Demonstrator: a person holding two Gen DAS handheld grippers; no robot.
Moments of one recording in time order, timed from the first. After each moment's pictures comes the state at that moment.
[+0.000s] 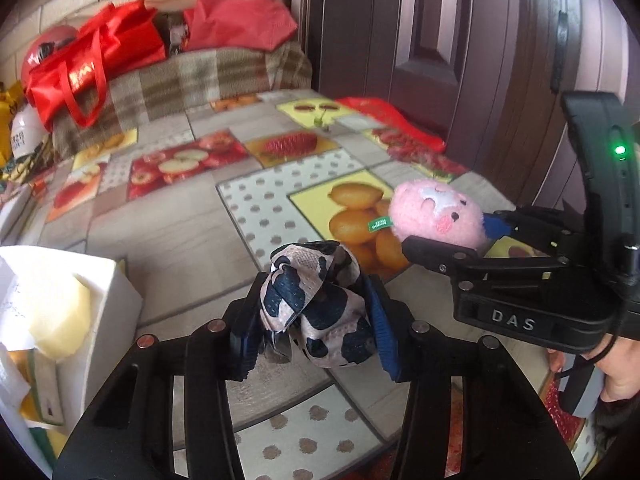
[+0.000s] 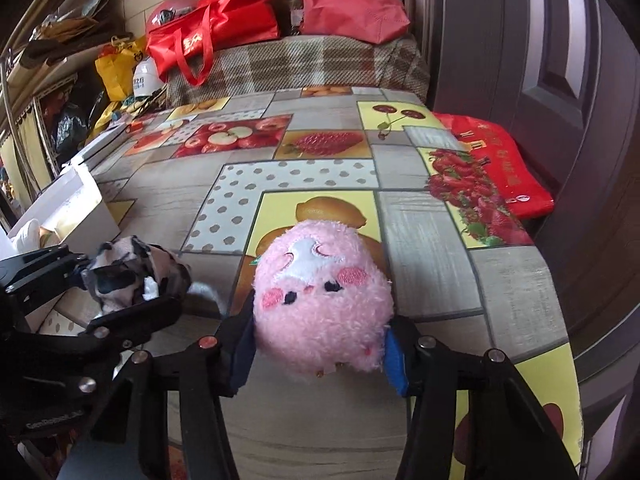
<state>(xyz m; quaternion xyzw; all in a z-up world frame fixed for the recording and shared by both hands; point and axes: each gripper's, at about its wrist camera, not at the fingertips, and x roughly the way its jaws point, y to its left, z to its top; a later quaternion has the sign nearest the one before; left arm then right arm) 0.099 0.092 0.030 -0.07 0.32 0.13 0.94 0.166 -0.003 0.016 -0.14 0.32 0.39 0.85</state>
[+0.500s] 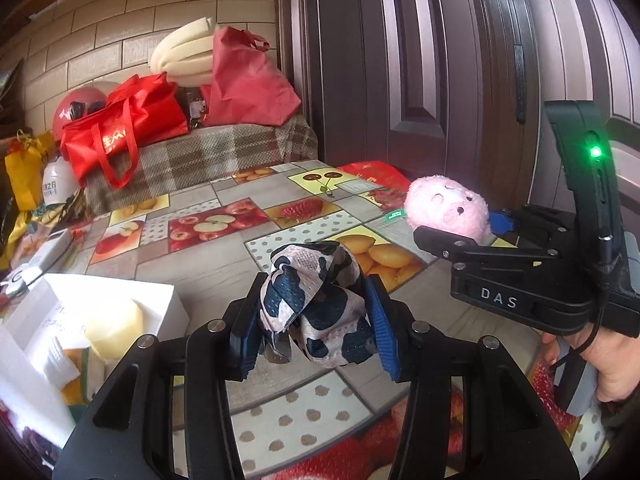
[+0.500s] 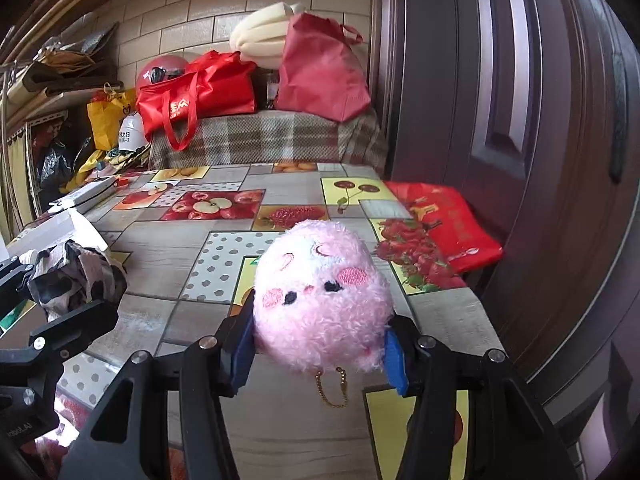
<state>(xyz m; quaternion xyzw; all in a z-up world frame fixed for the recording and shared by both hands) 0.038 0.065 0.052 -0.01 0.21 0.16 0.96 0.122 -0.029 0.040 -0.12 0.19 0.36 0.91</state>
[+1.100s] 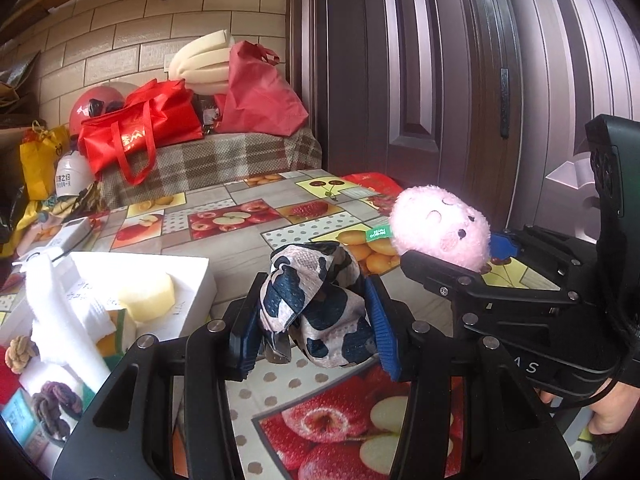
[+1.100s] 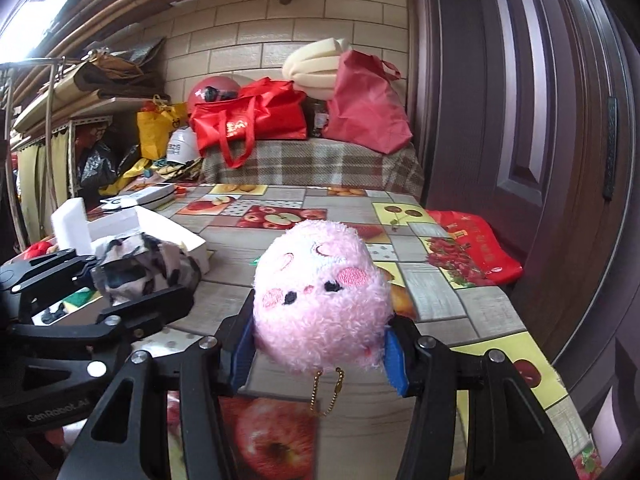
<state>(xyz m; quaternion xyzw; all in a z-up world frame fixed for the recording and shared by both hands) -0.026 0.057 0.054 -0.03 0.18 0.15 0.97 0.038 -0.030 0.043 -0.11 0.14 0.41 0.90</state>
